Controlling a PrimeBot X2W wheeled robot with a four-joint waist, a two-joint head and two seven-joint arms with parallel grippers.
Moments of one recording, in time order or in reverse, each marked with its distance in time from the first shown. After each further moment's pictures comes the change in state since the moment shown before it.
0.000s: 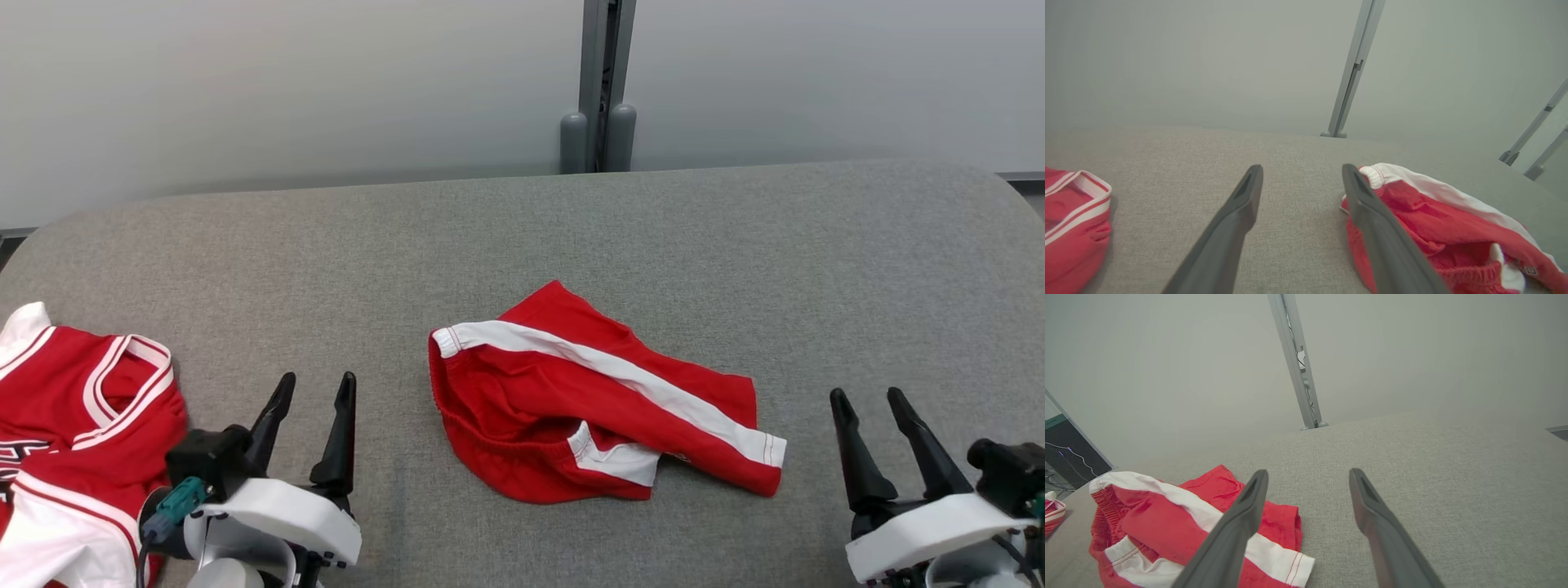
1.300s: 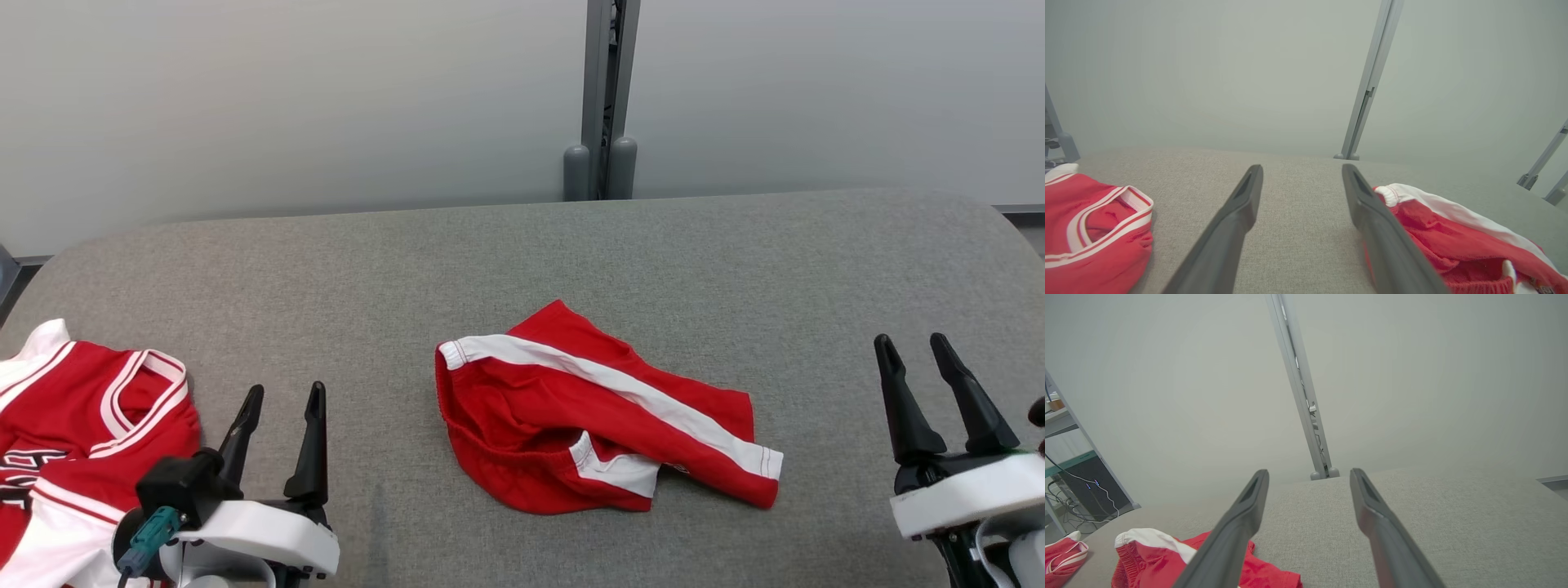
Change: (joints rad) left arm 0.026 -0.002 0.043 0.045 0.016 -0.007 -0.084; right arm -0.127 -0.182 0.124 0.065 0.237 0.000 -0.095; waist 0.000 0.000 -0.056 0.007
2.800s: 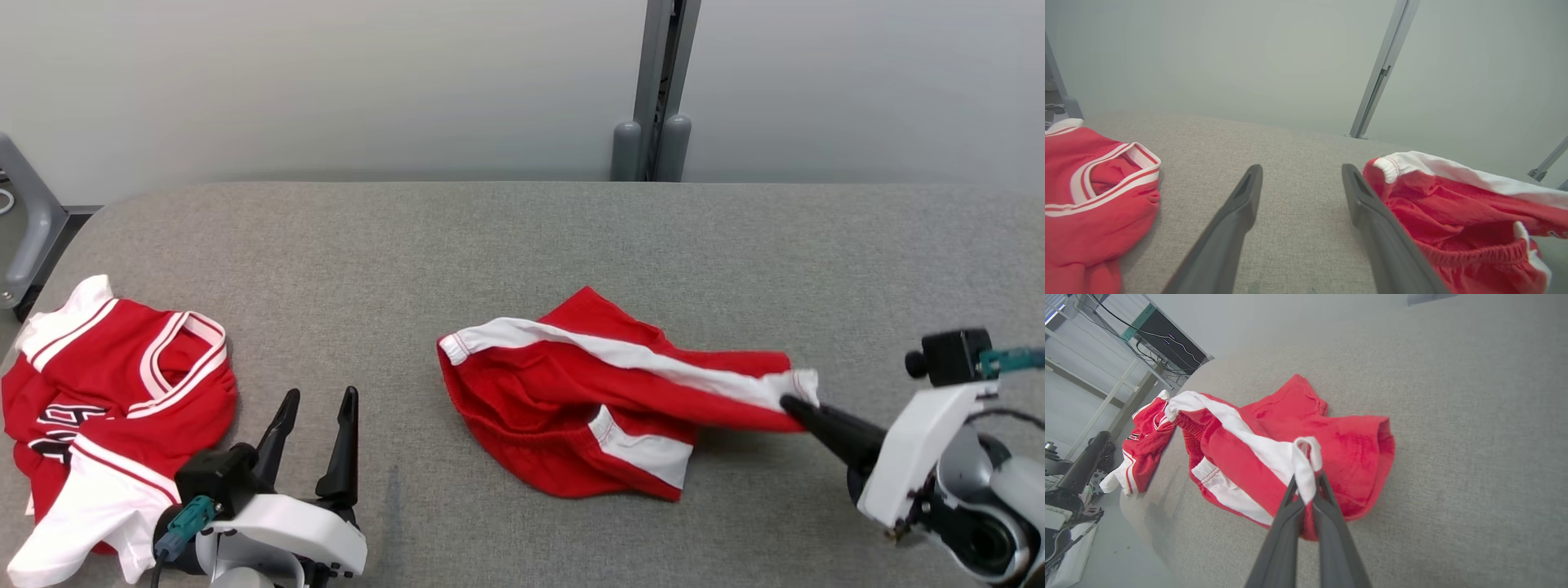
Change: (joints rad) left arm -0.058 -0.056 -0.001 0.118 0.021 -0.056 -0.014; right arm -0.357 -0.312 0.692 0.032 0.675 0.000 0.374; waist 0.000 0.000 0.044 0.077
